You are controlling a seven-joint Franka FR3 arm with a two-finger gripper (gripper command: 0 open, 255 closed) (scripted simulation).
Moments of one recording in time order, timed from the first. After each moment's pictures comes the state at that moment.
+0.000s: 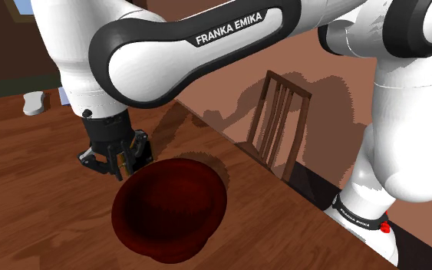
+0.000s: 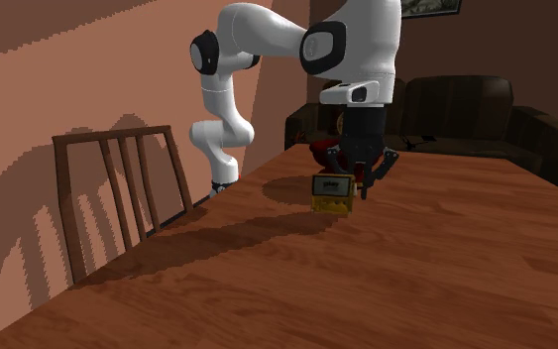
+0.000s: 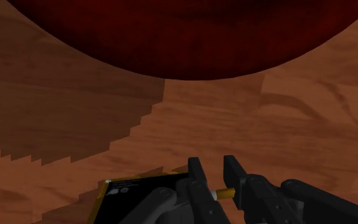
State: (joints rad) arm 0.26 0.34 0.56 -1.59 -0.23 1.91 0.97
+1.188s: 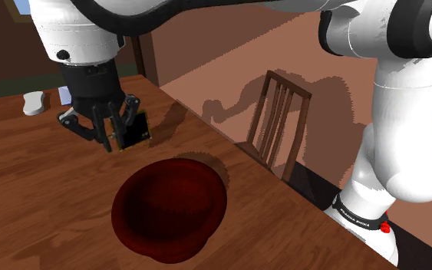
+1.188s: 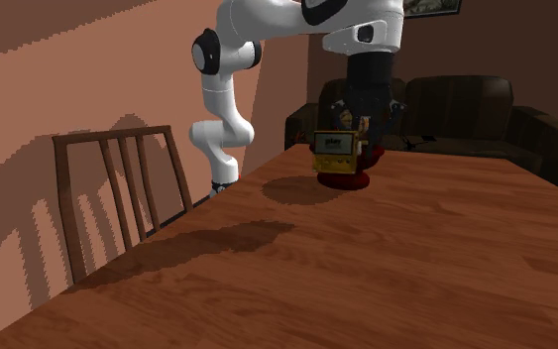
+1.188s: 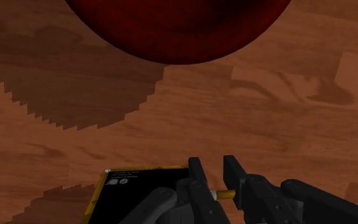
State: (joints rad) arm 0.29 0.34 0.57 -1.37 -0.22 1.70 0.95
